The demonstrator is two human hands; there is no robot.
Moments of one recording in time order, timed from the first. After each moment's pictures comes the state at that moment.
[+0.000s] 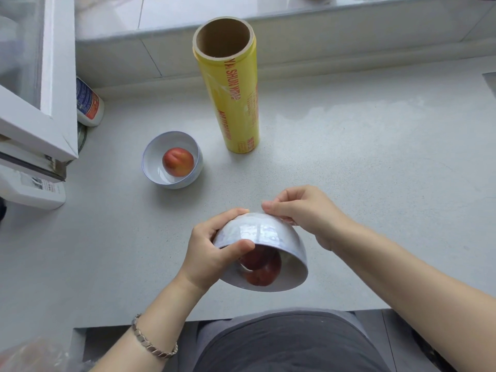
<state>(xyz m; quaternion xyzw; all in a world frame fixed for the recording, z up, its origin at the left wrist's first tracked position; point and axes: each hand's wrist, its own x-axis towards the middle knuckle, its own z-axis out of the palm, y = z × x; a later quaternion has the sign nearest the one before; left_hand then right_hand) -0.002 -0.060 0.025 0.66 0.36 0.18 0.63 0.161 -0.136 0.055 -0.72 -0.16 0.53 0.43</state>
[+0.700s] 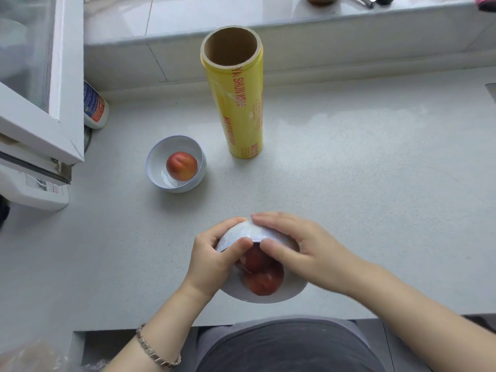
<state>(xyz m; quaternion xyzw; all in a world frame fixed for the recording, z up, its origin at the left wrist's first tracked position) -0.003 -0.063 0.017 0.63 0.39 0.19 0.64 0.144 -0.165 0.058 -0.68 -0.50 0.40 0.36</state>
